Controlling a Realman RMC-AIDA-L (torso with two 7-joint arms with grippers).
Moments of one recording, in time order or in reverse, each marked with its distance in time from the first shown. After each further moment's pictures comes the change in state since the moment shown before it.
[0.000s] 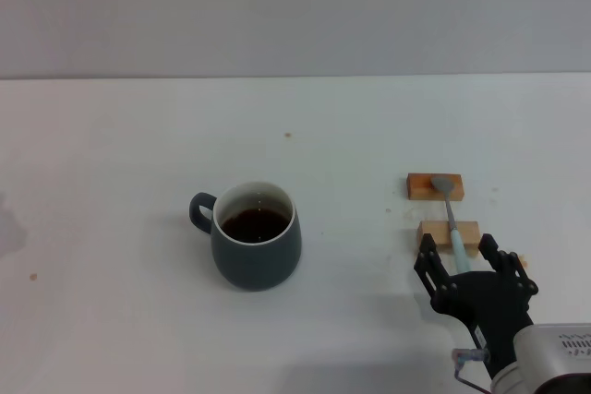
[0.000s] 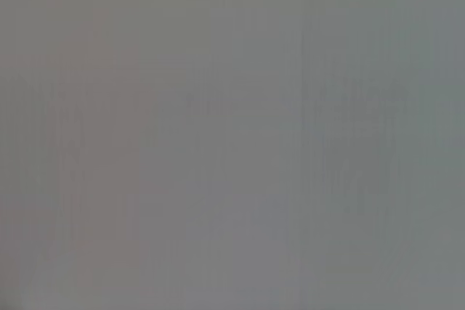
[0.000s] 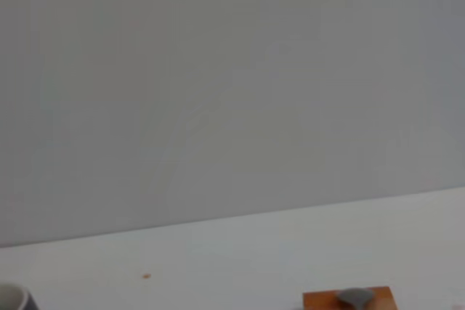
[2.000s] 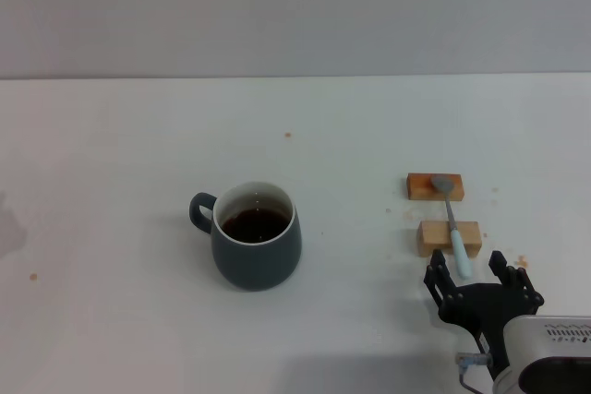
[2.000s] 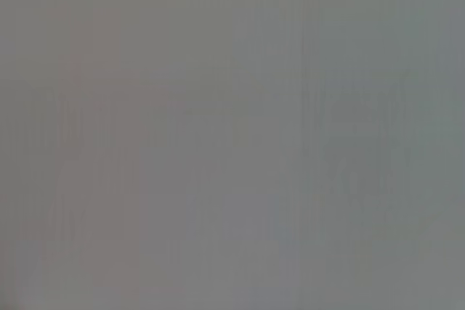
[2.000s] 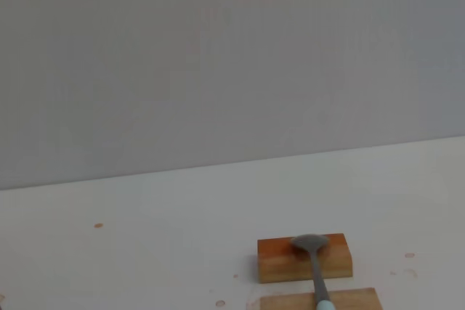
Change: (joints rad) left arm -0.001 0.000 0.000 0.001 0.000 0.000 0.000; right arm 0.023 0.005 0.002 0.014 0.170 0.017 -0.130
